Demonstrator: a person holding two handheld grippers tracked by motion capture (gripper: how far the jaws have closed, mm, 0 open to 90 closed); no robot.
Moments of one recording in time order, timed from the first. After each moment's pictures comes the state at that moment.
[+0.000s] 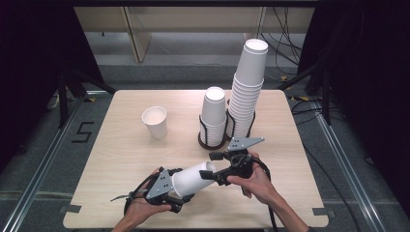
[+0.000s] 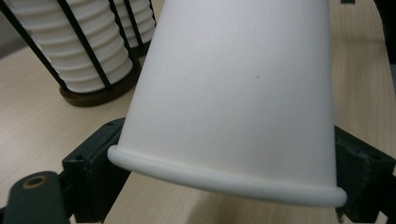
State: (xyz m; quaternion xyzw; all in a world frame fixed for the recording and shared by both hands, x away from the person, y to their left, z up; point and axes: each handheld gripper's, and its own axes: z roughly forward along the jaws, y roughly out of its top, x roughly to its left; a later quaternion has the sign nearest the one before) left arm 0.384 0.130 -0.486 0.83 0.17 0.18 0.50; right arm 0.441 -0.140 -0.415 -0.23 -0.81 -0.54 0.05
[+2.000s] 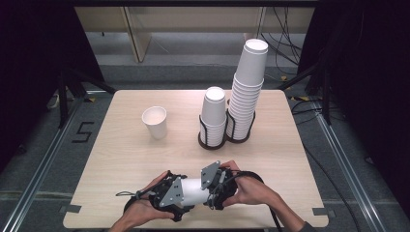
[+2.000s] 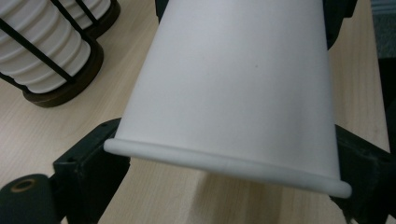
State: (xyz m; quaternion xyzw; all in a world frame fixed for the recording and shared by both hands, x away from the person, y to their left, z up) left arm 0.374 0.116 -0.478 0.89 0.09 0.18 0.42; right arm 0.413 -0.095 -0.435 0.02 -0.97 -0.25 -0.05
